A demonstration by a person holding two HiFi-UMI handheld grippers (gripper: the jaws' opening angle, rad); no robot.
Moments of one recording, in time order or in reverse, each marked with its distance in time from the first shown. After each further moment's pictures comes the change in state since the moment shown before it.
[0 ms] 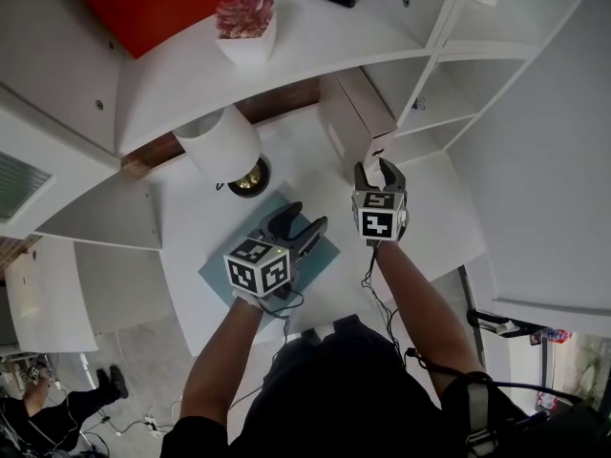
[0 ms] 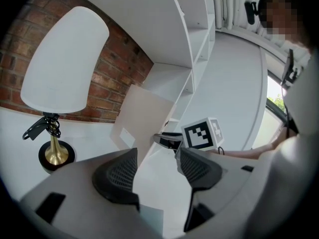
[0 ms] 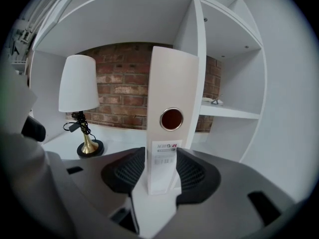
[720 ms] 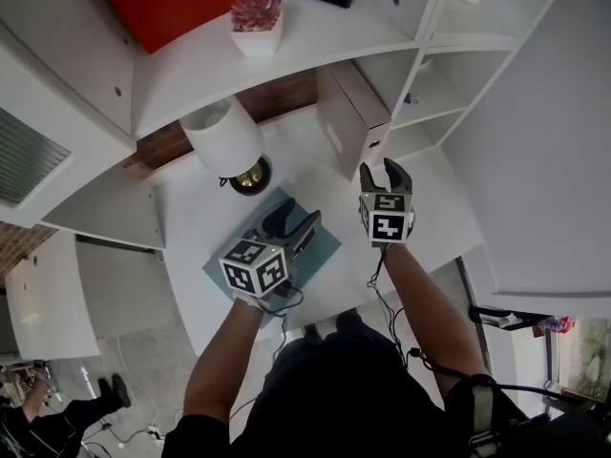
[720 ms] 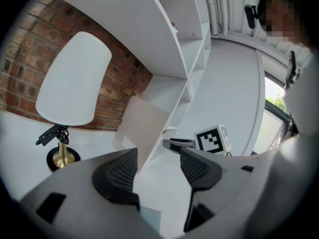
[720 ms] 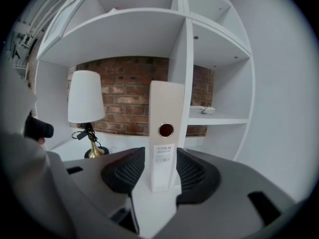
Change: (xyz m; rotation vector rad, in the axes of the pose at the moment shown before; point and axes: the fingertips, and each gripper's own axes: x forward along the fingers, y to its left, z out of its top) left arm -0.034 -0.008 0.013 0.011 -0.089 0.020; right arm -0.045 -0.002 0.011 0.029 -0.060 -0.002
